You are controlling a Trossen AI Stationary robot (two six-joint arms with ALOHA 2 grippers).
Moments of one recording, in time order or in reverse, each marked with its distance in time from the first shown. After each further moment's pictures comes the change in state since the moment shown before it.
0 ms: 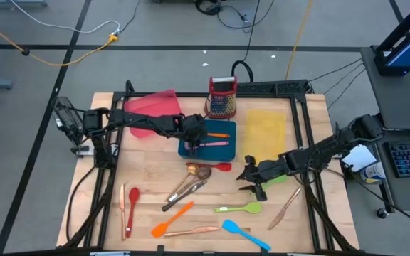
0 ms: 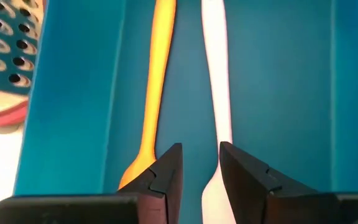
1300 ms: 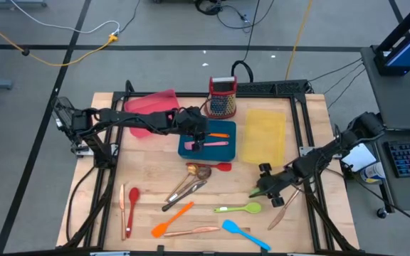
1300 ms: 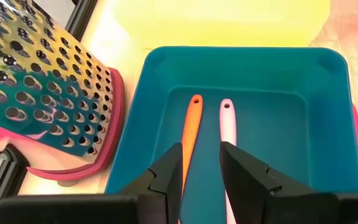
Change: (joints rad) left arm -0.002 -0.115 0.000 0.162 0.001 -0.064; right arm 0.185 -0.006 -0.137 -0.228 0.064 0.089
